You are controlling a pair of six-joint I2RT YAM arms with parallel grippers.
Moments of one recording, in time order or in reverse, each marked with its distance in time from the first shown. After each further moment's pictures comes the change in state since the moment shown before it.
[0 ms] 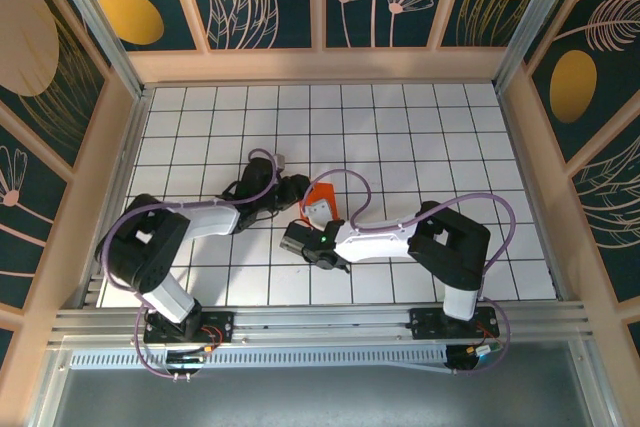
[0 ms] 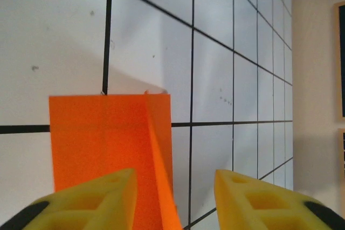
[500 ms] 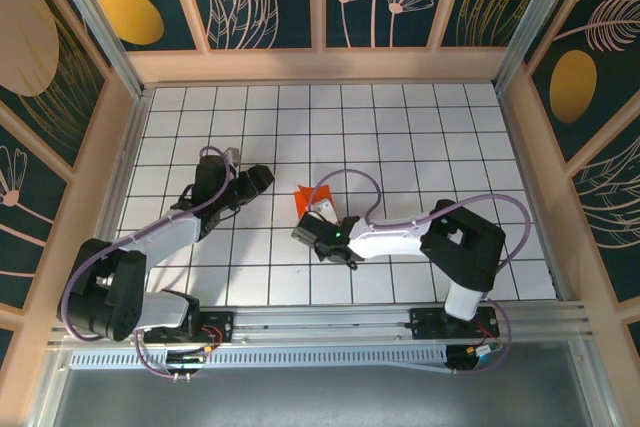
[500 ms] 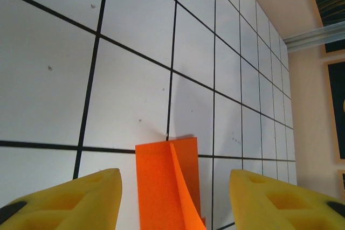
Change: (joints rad) left arm 0.233 -0.292 -0.118 -0.161 0.051 0.120; right arm -0.090 -0.092 -0.111 0.164 -0.239 -0.140
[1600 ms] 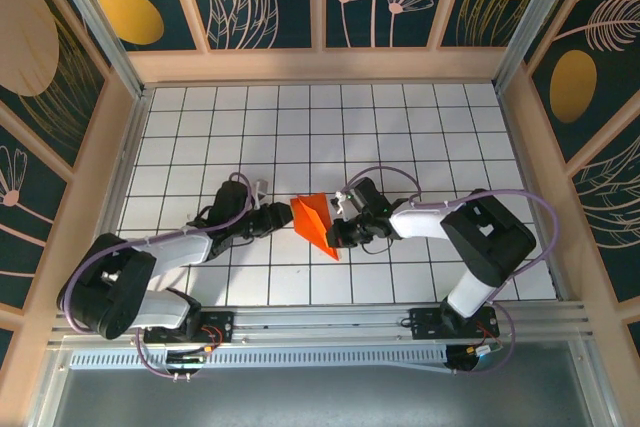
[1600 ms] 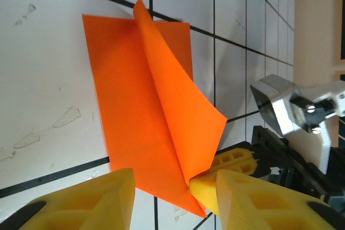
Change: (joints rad) left arm -0.186 0.049 -0.149 0.096 0.139 -0.041; right arm -0.385 -0.077 -0.221 0.333 -0.938 -0.037
